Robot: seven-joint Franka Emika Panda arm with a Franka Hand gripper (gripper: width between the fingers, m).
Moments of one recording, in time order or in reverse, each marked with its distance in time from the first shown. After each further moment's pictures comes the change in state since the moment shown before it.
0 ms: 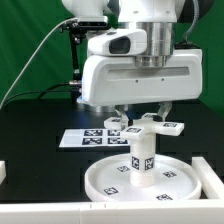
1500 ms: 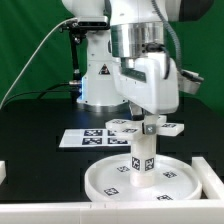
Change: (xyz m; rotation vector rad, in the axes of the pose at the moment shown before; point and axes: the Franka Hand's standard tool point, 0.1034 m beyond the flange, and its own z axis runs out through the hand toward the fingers) arm 0.001 0.000 0.002 0.094 -0.015 1.666
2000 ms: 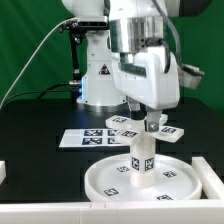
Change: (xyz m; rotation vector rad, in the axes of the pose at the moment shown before) arm 0.000 -0.012 -0.018 0.012 -0.009 -0.156
